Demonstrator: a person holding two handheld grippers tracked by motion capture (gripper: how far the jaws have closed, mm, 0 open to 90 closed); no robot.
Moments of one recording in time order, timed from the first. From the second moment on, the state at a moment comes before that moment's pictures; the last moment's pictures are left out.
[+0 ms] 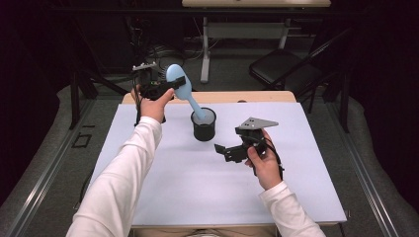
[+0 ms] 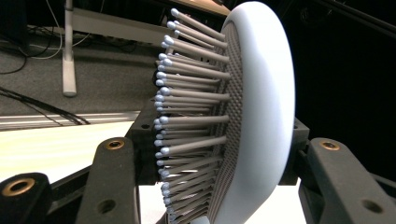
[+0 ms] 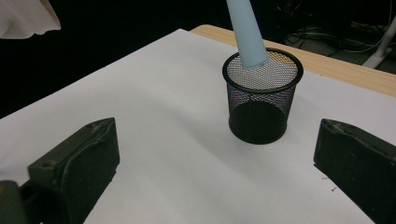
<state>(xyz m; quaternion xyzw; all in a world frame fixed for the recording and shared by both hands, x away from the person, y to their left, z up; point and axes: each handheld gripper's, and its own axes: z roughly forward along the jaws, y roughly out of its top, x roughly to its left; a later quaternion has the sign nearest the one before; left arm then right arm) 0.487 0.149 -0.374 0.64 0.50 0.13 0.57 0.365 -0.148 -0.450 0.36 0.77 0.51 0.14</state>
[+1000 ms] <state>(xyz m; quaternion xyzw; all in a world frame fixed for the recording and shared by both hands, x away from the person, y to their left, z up) 0.497 0.123 -0.392 0.67 0.49 0.15 0.53 0.365 -0.149 -0.451 0.36 0.77 0.51 0.14</state>
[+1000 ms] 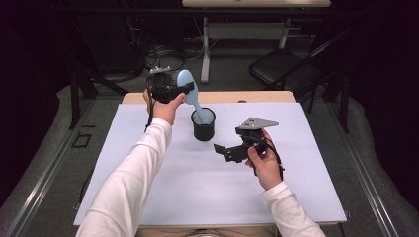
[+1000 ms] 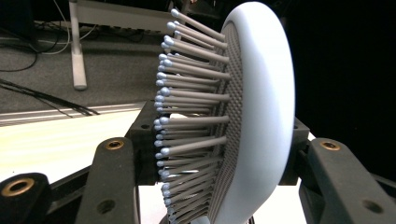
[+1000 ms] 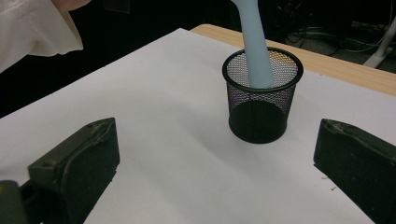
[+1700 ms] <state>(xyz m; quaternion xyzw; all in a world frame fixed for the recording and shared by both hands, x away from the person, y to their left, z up) 0.501 0.113 -0.401 0.69 0.47 0.16 0.52 0.365 -0.150 -0.450 0.36 0.77 0.51 0.14</state>
